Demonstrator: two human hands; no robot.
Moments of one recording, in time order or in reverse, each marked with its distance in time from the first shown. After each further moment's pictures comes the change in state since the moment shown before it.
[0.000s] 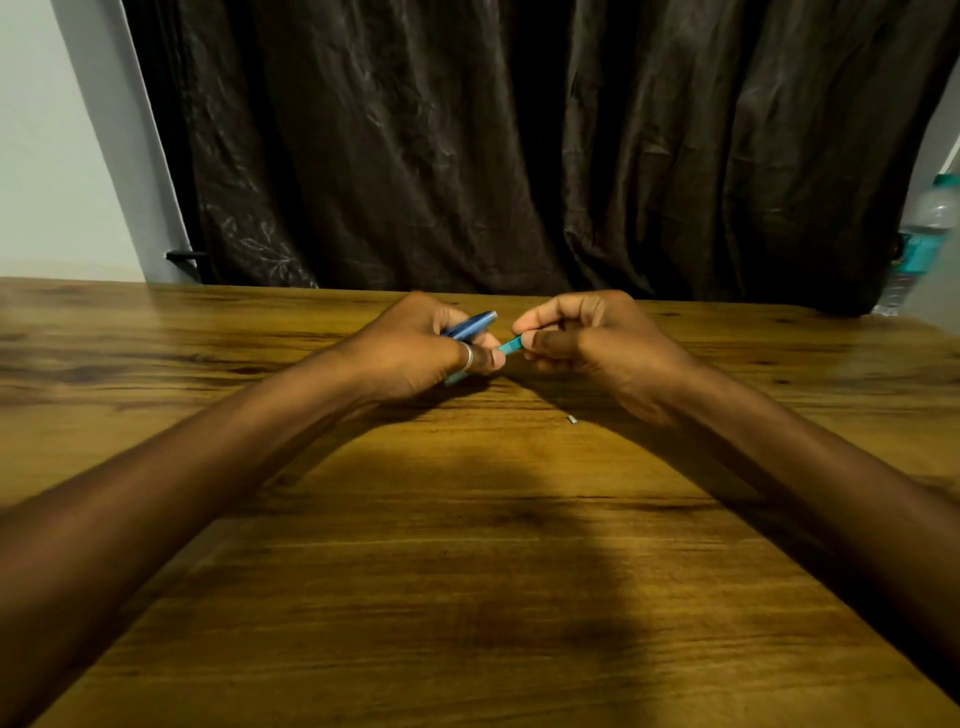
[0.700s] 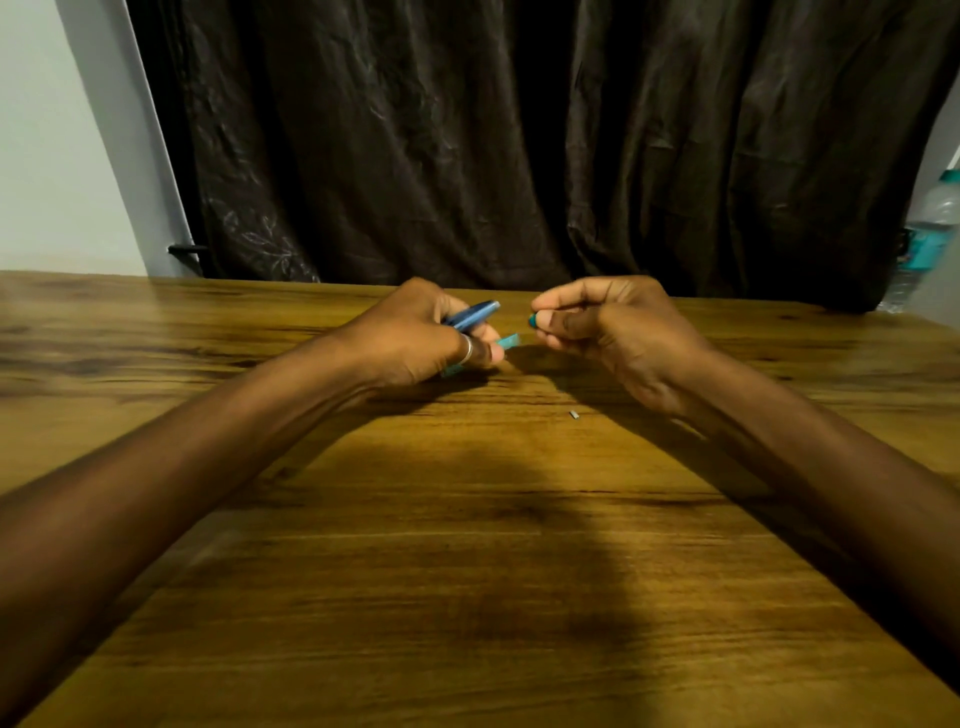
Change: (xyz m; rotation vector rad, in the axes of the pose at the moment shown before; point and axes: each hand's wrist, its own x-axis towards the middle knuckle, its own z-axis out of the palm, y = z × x) left_hand -0.005 0.009 -0.003 0.042 0.035 -0.030; right_hand 0.006 0.000 -0.010 0.214 0.089 0.017
